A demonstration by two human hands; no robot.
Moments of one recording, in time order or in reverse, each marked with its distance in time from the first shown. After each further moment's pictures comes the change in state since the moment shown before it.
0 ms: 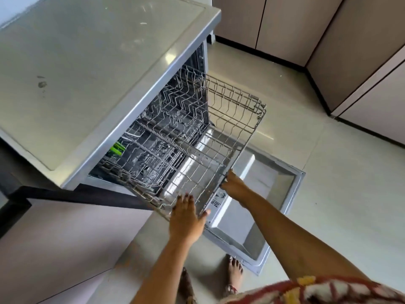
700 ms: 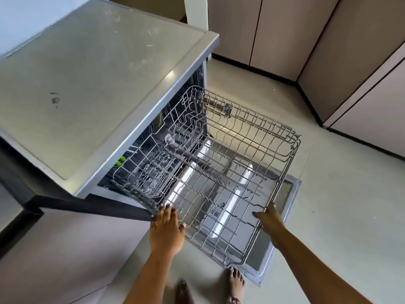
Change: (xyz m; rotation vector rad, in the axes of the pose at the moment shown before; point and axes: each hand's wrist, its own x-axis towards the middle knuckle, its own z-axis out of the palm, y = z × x) left_hand -0.017 -0.046 -0.019 0.228 -0.041 -0.077; right_hand -0.051 0.094 -0.032 0.312 0.326 0.238
